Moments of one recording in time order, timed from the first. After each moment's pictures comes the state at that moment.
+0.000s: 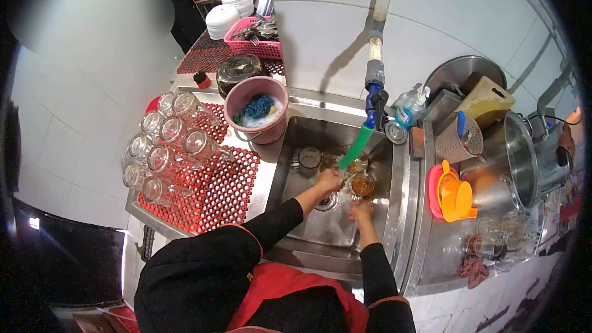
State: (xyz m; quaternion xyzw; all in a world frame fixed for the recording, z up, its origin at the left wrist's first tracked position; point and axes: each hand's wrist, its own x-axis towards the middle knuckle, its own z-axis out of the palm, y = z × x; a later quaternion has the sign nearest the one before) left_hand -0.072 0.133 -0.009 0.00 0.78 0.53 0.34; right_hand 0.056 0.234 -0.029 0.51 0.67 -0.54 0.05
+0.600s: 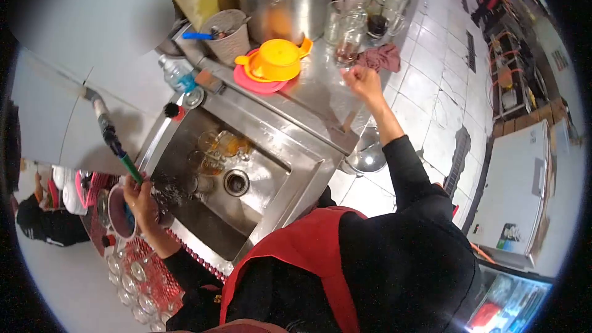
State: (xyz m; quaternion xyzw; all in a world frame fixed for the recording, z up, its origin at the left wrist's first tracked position) left_hand -0.130 0.059 0.187 0.35 0.74 0.56 0.16; right_hand 0.337 0.388 0.144 0.54 0.64 -0.38 -0.39
